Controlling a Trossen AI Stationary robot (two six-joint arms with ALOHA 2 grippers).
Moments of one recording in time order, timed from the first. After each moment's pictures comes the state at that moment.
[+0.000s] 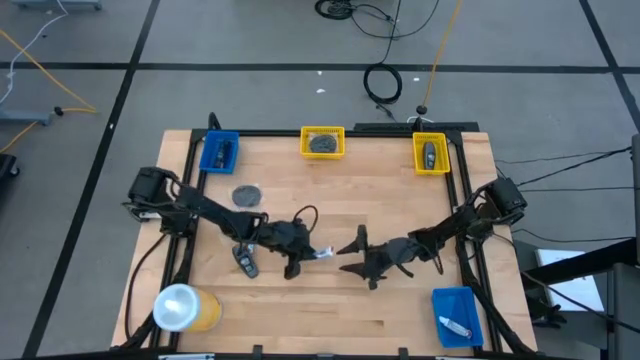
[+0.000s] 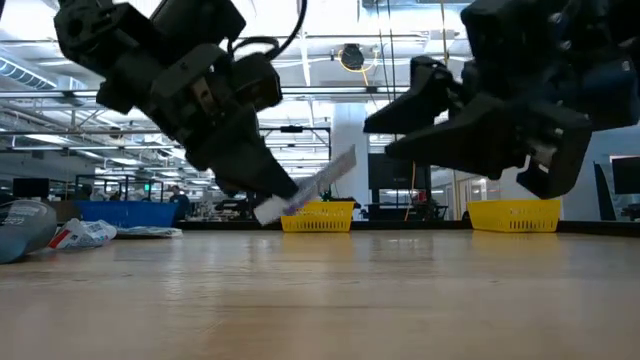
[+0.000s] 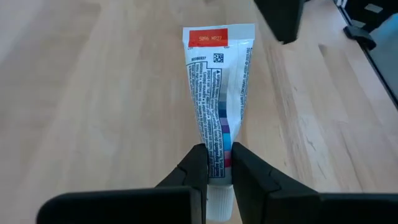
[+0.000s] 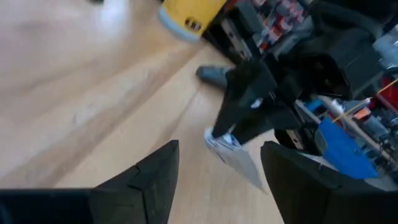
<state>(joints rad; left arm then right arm) -0.19 1.74 0.71 0.43 0.06 -0.34 0.37 1.77 0.51 1.02 0.26 -0.57</state>
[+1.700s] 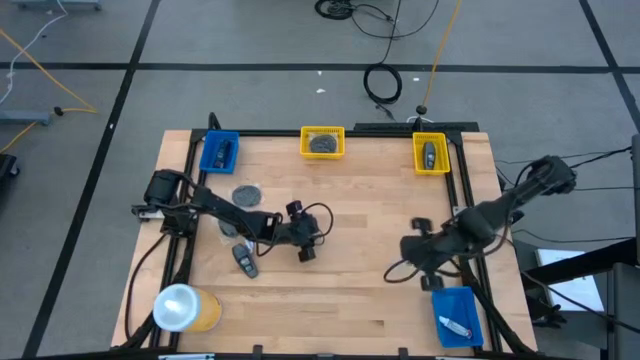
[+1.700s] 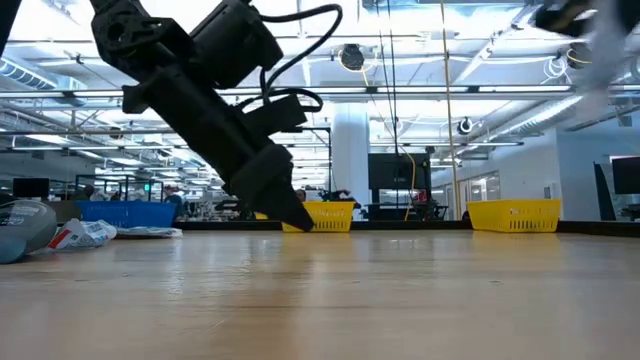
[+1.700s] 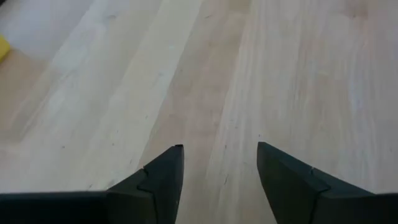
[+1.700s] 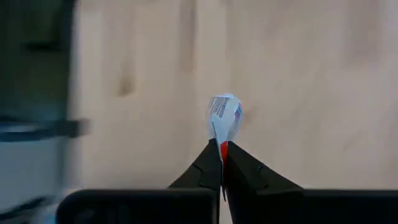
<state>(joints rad) -0.16 1.85 0.85 0.22 -0.40 -0.18 0.55 1.21 1.12 -1.06 0.01 0.60</state>
